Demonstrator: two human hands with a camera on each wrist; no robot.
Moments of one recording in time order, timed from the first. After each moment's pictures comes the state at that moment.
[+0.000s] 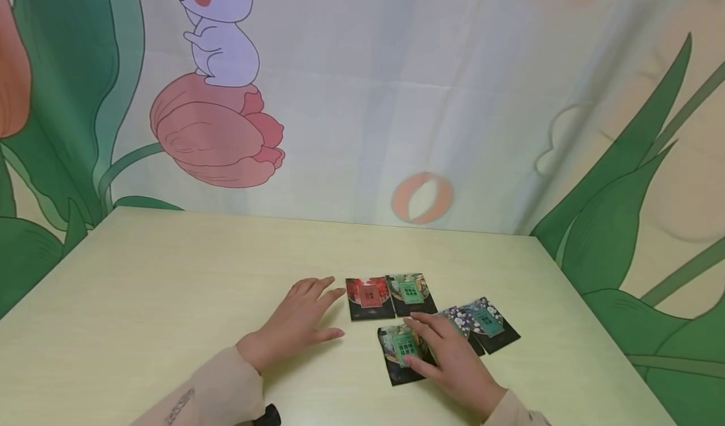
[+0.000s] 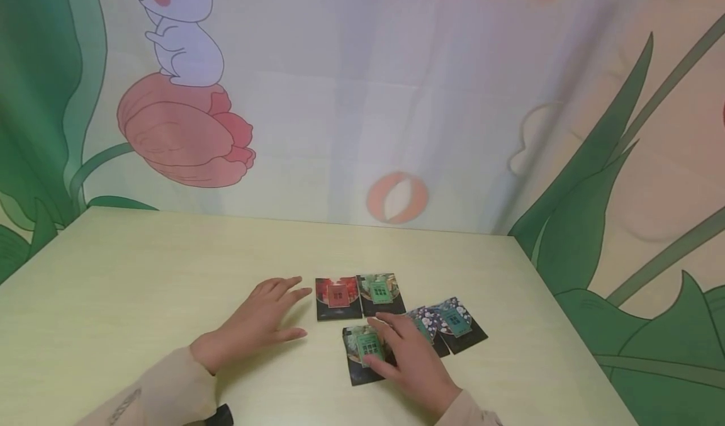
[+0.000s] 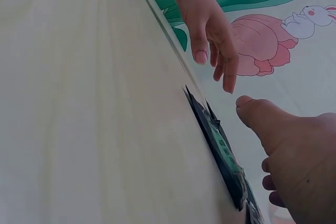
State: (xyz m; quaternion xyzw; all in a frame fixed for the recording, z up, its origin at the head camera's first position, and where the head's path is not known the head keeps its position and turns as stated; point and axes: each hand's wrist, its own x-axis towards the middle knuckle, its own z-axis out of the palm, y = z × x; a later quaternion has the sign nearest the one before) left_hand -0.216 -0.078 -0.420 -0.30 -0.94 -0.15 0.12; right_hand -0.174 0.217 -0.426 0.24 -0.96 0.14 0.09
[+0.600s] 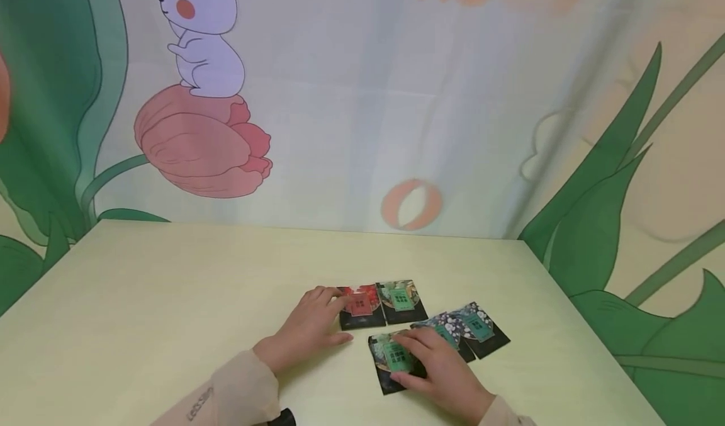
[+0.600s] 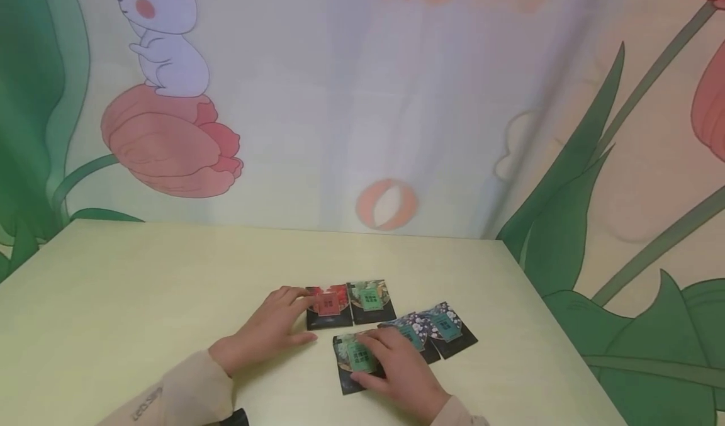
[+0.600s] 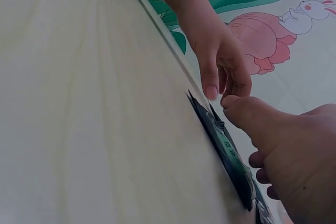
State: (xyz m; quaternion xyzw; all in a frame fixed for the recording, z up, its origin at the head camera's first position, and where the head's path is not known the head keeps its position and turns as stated) left_hand -0.234 -0.040 -0.425 -0.28 -0.94 -0.17 0.09; right_hand -0.173 0.220 -0.431 0.28 -0.94 0.12 0.13
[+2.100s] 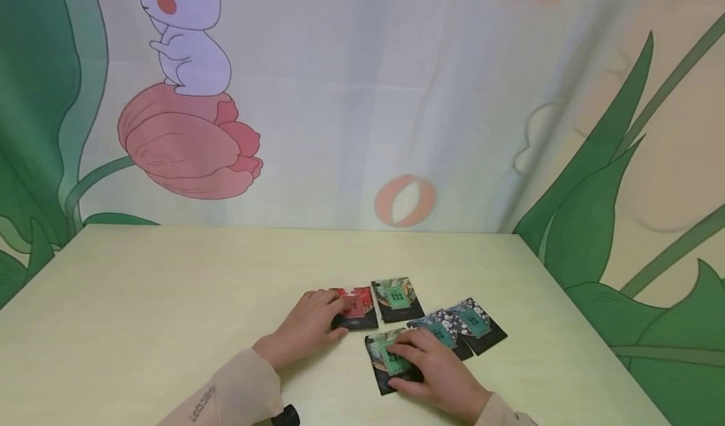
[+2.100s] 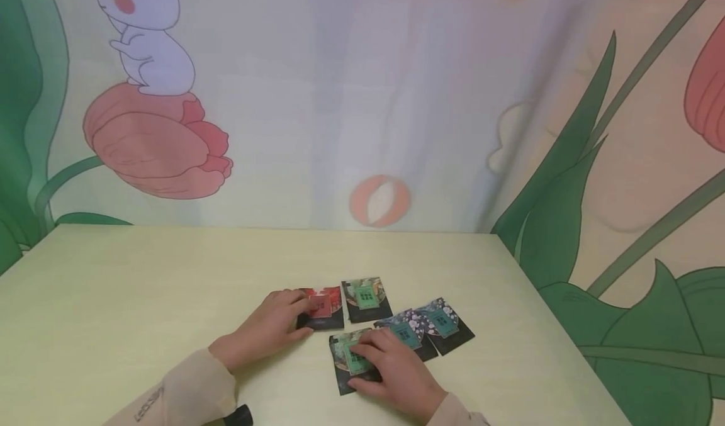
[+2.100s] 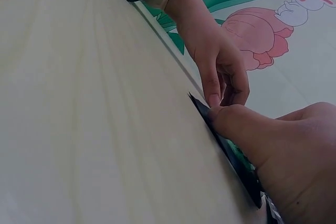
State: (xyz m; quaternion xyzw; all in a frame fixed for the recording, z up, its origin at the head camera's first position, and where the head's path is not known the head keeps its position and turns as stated) left_hand -0.241 -0.037 -0.428 -0.31 -0.94 -0.15 0.09; right_hand -0.173 0.222 -0.433 0.31 -0.94 0.12 0.09
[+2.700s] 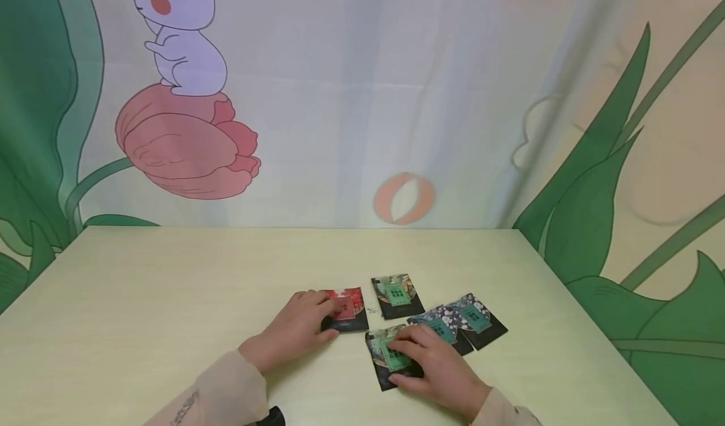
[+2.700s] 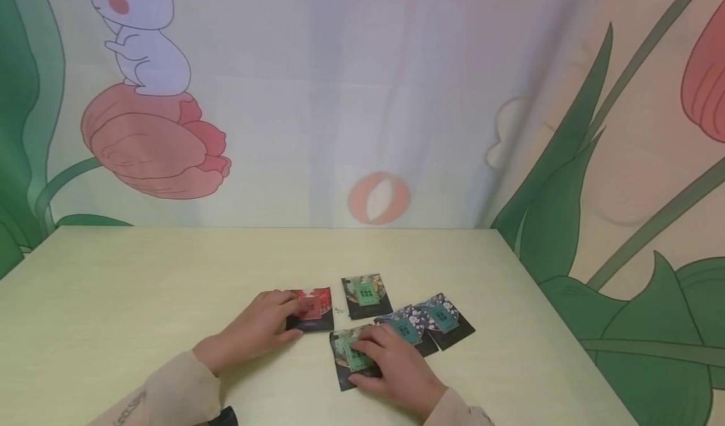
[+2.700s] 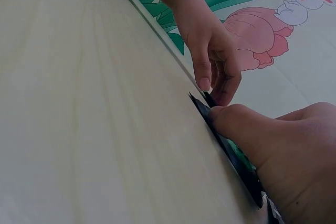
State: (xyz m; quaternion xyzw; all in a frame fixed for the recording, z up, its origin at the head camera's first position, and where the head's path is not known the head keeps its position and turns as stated) left_hand -0.232 -0.052 -0.421 -0.31 -0.94 -0.16 0.07; right_hand -0.174 0.223 -0.433 0.32 -0.94 0.12 0.09
